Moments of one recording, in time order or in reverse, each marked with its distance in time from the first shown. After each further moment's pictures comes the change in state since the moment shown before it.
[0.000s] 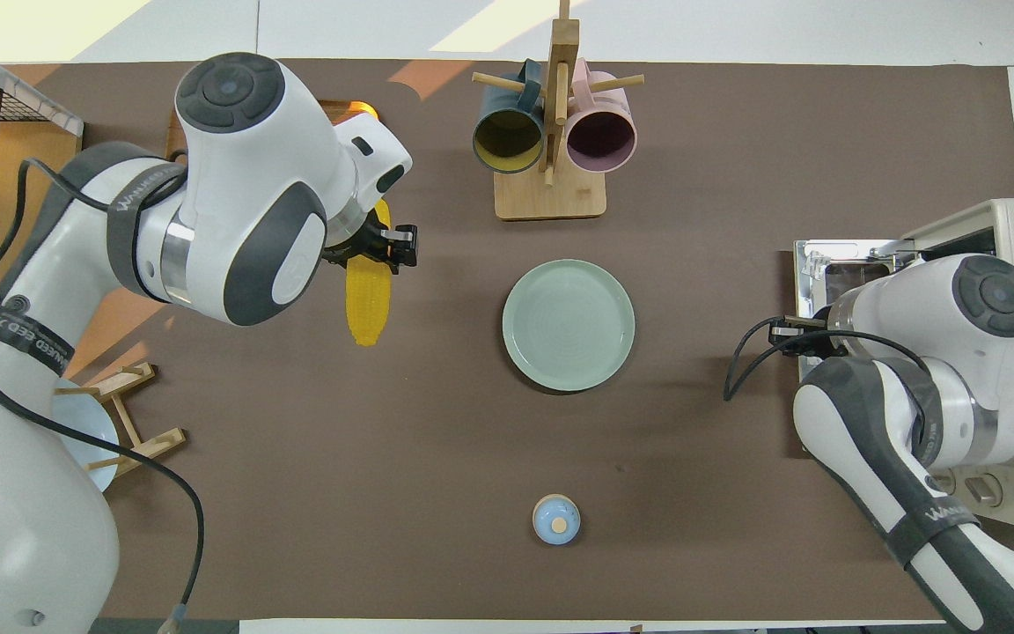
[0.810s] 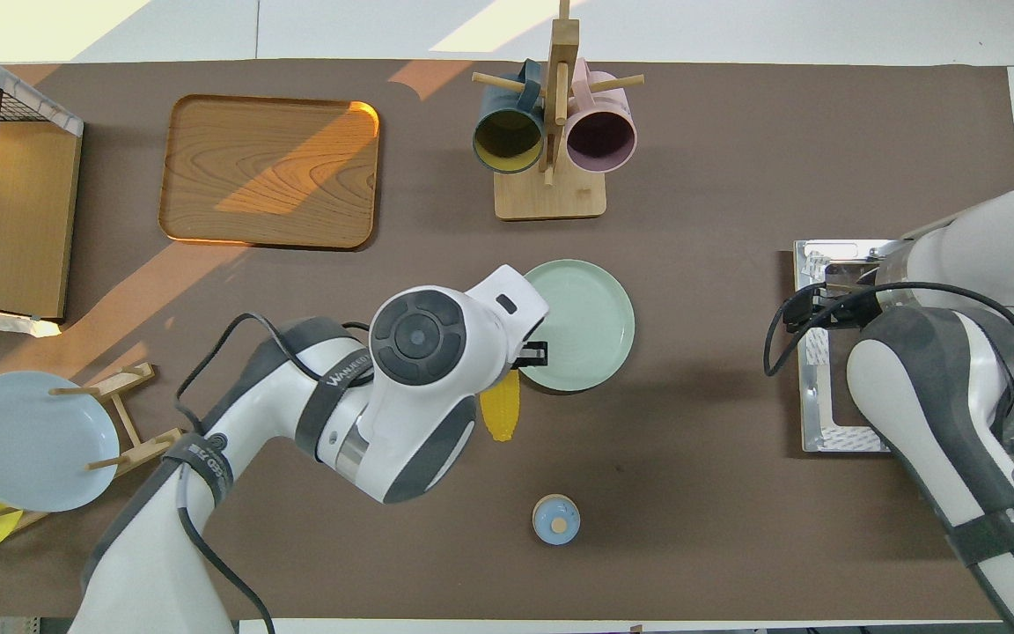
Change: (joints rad) left arm -0.320 -0.099 -0.003 -0.356 -0.051 0.499 -0.310; right arm -0.008 -0.031 -0.017 0.172 -0.002 -0.254 -0.098
